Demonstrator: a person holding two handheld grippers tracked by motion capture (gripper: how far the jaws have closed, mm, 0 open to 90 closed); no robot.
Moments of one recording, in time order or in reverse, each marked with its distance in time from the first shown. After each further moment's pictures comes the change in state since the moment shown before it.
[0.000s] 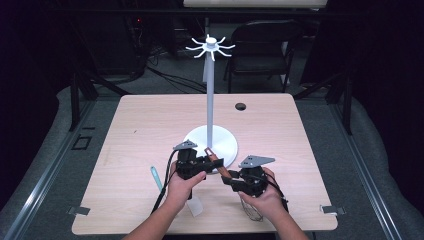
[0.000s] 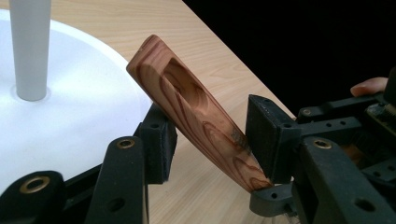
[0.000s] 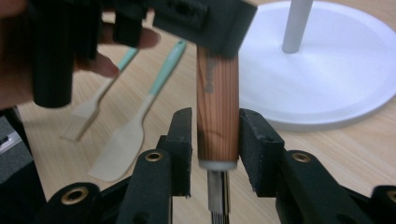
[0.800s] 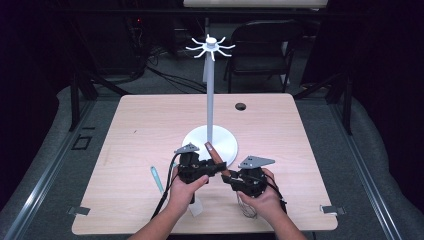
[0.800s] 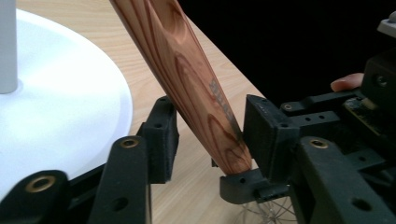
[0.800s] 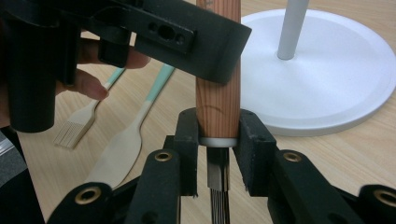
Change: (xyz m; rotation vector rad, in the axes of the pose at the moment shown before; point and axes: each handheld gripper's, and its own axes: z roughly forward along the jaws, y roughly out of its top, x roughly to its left) left arm -0.013 -0.007 0.001 -0.005 -0.045 -0.023; right arm 0.004 0.002 0.000 -0.039 -0.019 0.004
